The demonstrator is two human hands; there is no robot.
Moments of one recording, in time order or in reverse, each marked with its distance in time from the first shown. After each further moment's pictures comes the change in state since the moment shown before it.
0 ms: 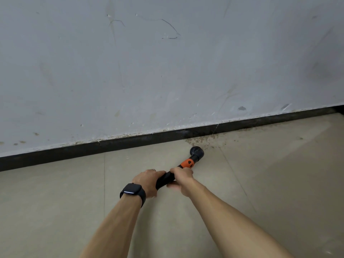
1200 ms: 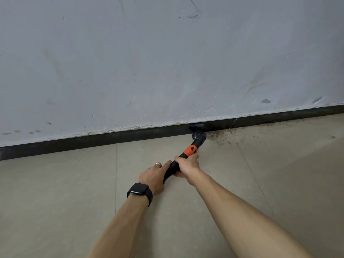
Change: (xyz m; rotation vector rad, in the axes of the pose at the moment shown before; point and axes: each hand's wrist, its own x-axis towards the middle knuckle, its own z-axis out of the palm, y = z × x) left_hand 0.009 -0.017 0.019 -0.004 0.104 -0.112; right_hand 0.020 -0.019 0.030 -0.125 0.004 -0.096
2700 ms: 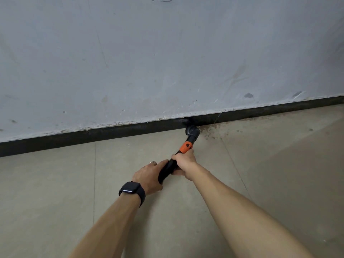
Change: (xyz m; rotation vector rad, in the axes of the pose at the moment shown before) left_hand 0.018 0.037 0.013 -0.091 -0.042 0.059; right_hand 0.017 -0.006 -0.048 -0.069 0.021 0.057
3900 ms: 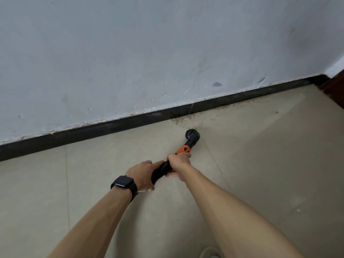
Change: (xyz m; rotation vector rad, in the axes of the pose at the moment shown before) left_hand 0.009 0.055 0.011 0.157 -0.150 0.170; right_hand -0.016 0.034 -0.063 0.093 0.090 0.070
